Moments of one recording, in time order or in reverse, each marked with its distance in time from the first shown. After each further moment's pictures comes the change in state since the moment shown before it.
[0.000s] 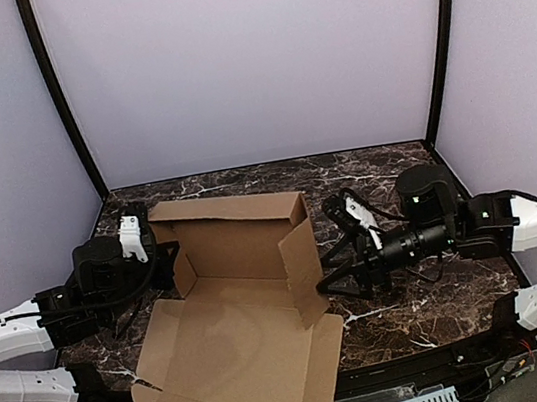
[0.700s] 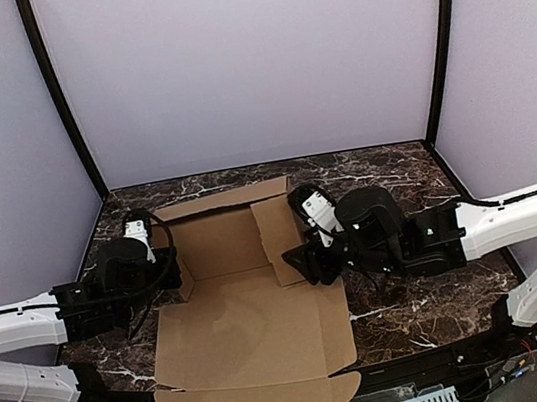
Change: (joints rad) left arm 0.002 0.129 0.005 -0.015 -0.149 -0.121; right arm 0.147 0.299 0.133 0.108 0.718 0.064
